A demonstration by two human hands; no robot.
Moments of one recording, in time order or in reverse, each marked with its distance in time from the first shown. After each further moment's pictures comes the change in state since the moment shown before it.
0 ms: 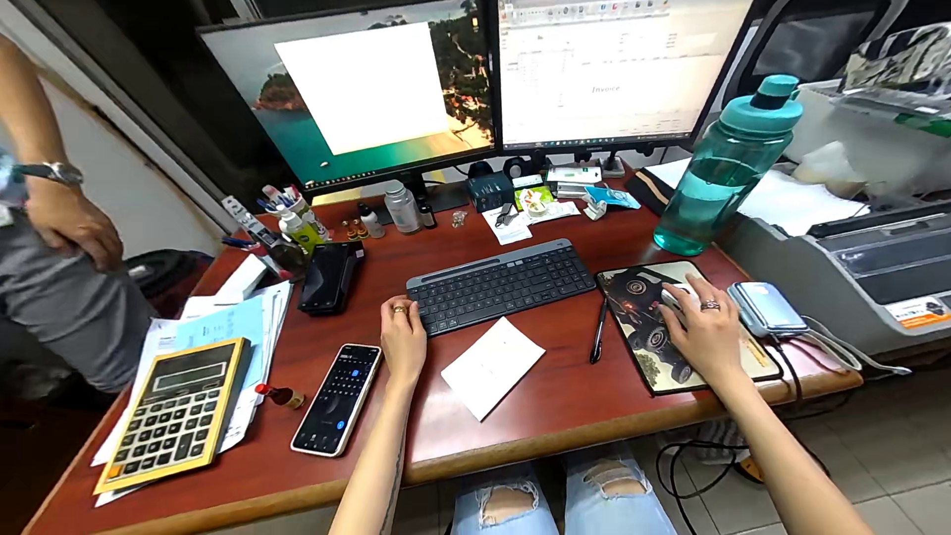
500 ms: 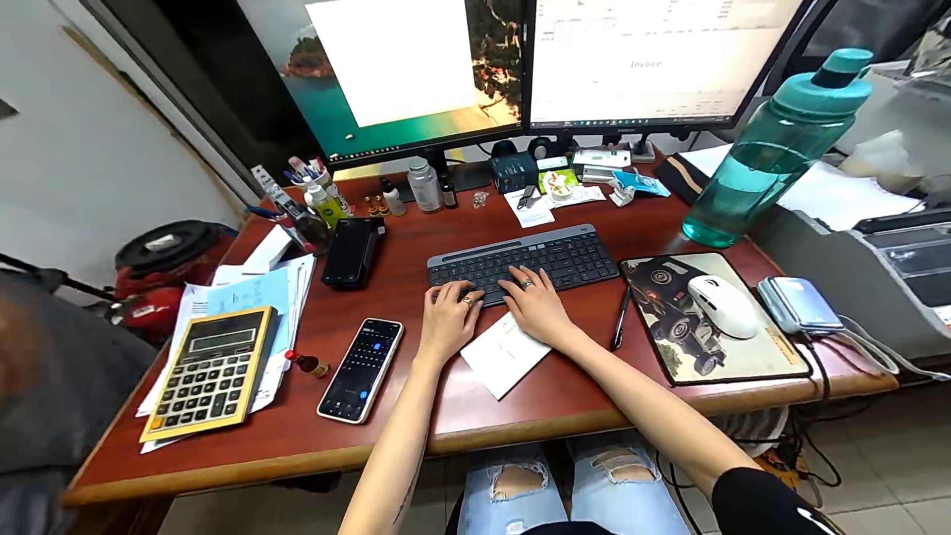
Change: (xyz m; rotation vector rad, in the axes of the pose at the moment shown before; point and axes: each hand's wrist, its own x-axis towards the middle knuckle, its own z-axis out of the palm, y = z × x) left_hand -0.008 -0.001 0.013 0.141 -0.264 0.521; right_hand 0.066 -0.232 0.109 0.328 -0.424 -0.266
